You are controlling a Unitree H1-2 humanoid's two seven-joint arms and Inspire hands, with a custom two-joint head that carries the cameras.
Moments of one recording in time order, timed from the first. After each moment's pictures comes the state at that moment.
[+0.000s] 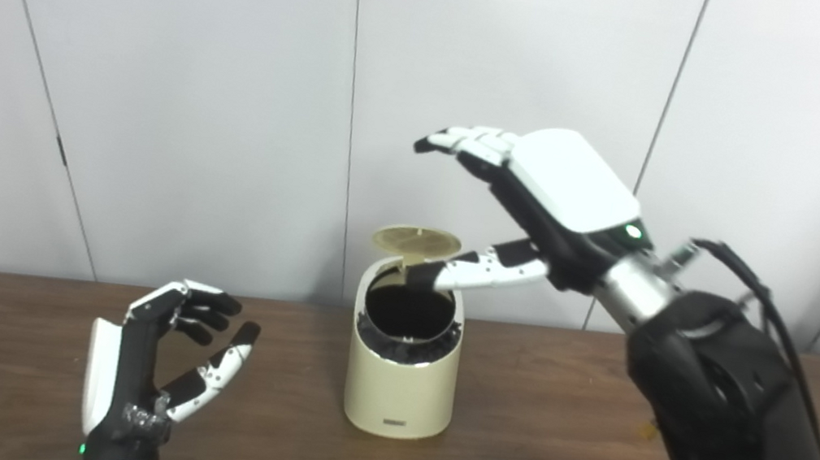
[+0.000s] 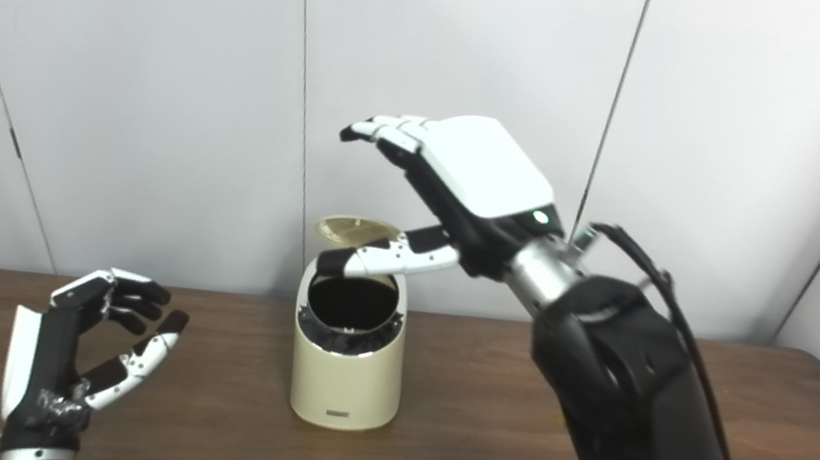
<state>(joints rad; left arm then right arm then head) -0.18 0.00 0.03 -0.20 0.44 -0.13 0.27 -0.83 -0.36 0.26 -0.28 -0.88 0.13 0.51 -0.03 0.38</state>
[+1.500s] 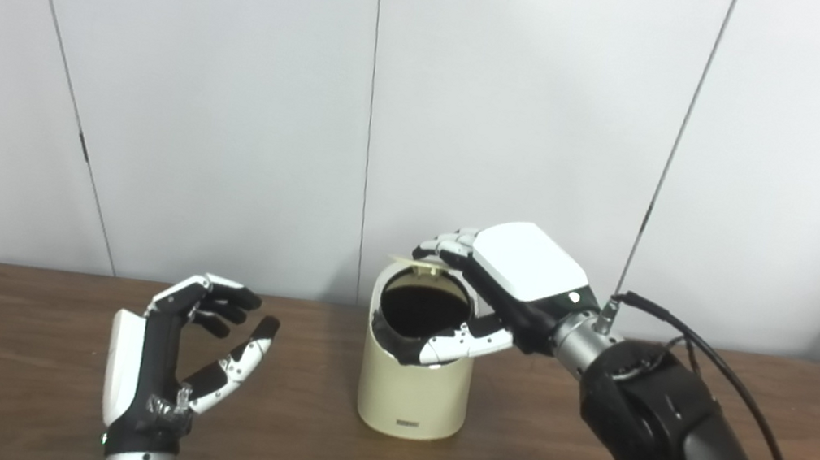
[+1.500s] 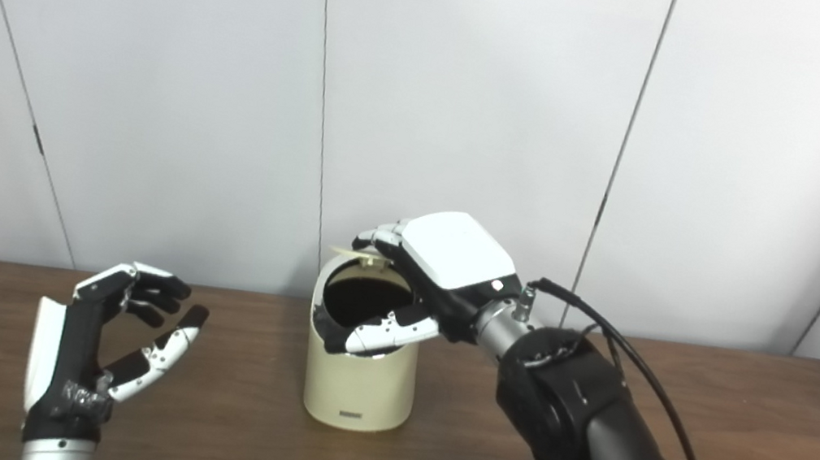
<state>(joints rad) -0.19 -0.01 0.03 -0.21 0.50 -0.11 0.27 -0.69 -0.34 0.34 -0.24 -0.99 0.12 0.51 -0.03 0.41</state>
